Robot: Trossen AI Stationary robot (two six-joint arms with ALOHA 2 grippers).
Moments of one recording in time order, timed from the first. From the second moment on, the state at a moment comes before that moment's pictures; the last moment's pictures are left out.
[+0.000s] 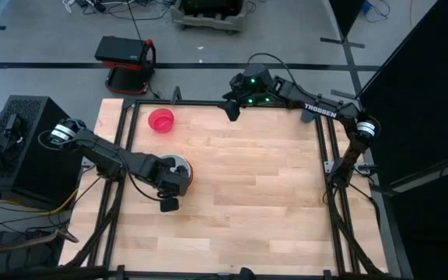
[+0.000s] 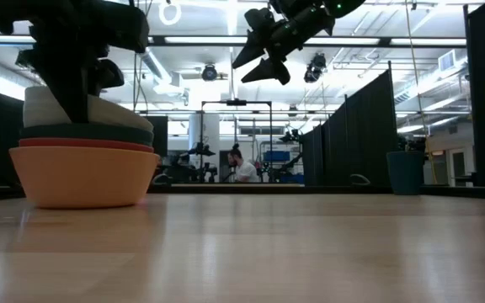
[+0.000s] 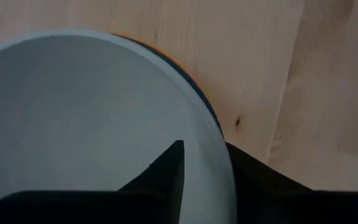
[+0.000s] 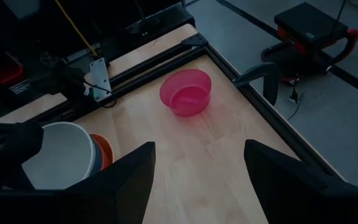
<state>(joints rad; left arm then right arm) -0.32 1.40 1.02 -0.91 -0.11 -0.51 -0.46 1.74 1.61 -0.39 -0.22 0.18</state>
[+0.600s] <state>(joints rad) -0.32 1.34 1.02 -0.89 -0.12 -0.57 -0.46 1.74 1.61 -0.39 -0.22 0.18</state>
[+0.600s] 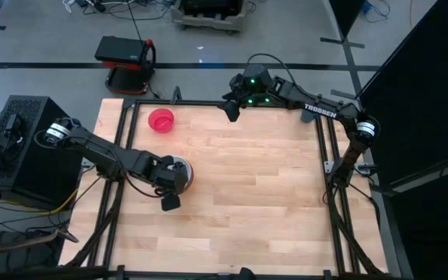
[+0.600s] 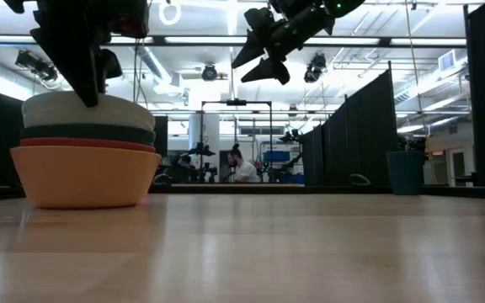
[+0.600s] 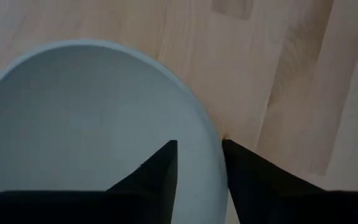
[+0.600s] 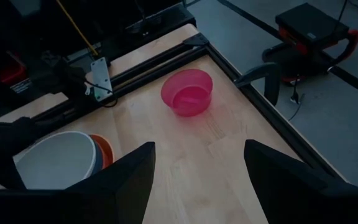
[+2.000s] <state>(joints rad) -0.17 1.32 1.18 -1.23 -0.33 -0.56 -0.44 1.74 1.61 -0.39 -0.22 0.18</state>
